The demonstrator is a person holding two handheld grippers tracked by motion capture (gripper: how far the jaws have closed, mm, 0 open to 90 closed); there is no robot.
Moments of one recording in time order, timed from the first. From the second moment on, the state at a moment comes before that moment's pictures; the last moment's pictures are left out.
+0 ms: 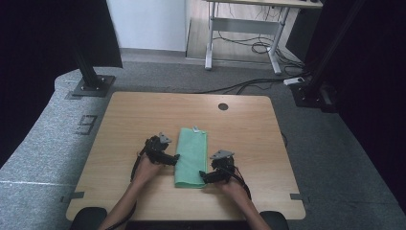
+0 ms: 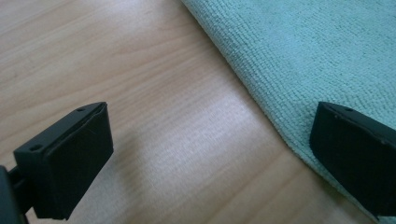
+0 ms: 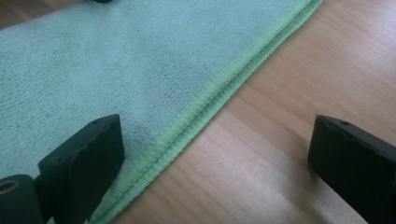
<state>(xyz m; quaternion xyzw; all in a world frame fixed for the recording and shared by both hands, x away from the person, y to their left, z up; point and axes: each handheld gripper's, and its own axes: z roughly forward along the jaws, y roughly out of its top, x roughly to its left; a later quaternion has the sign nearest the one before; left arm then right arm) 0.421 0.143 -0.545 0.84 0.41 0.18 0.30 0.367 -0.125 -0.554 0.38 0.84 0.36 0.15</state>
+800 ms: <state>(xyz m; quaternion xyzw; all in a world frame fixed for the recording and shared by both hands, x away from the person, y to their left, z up) 0.377 0.154 -0.549 0.85 0.40 0.15 0.33 0.332 -0.124 -0.548 0.35 0.86 0.36 0.11</state>
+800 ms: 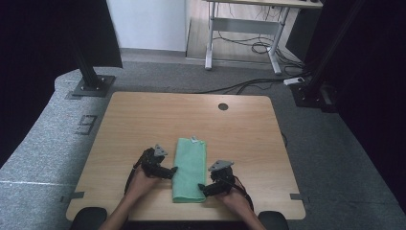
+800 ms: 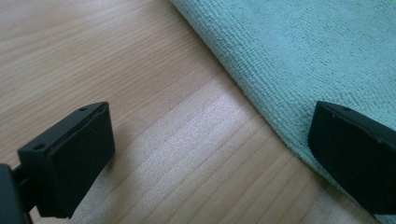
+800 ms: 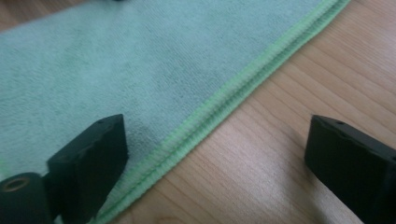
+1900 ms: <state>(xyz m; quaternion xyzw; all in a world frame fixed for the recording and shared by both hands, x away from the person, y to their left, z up) 0.377 0.146 -0.549 0.85 0.39 0.14 0.33 0.452 -0.112 -0.523 0.38 0.84 0.36 0.13</state>
